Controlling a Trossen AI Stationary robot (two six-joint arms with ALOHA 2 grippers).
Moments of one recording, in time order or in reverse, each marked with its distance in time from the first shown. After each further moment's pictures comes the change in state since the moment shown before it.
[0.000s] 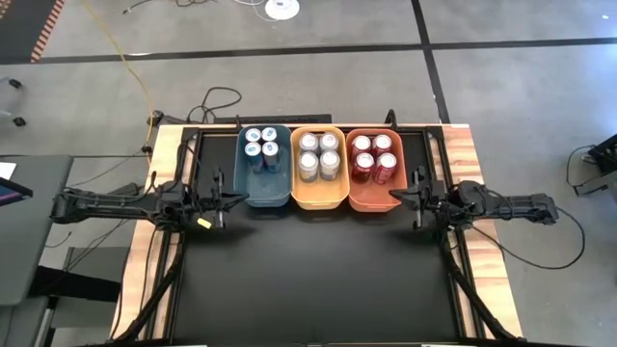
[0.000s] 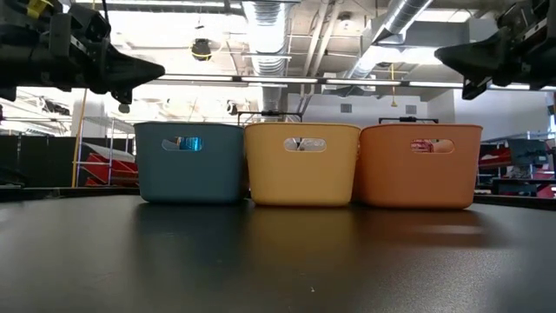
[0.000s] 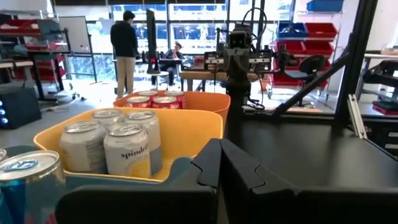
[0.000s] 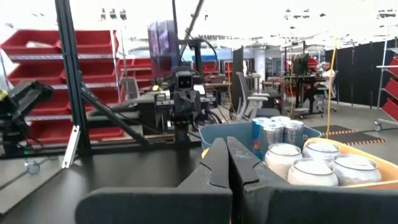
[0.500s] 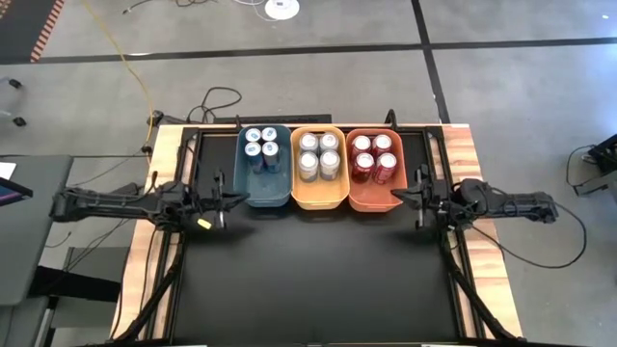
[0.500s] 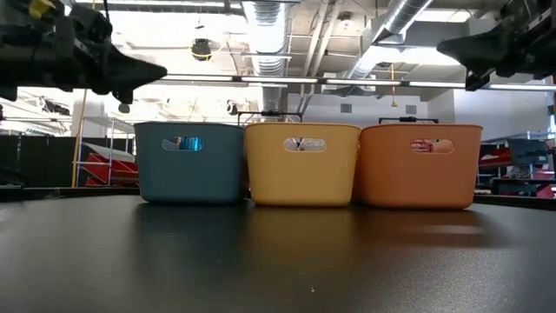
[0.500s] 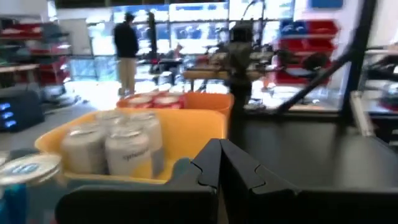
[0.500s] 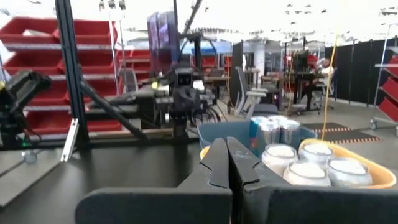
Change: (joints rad) left arm -0.010 0.033 0.002 0.040 -0.031 0.021; right arm 0.025 -0.004 0.077 -0.113 0.026 -0.029
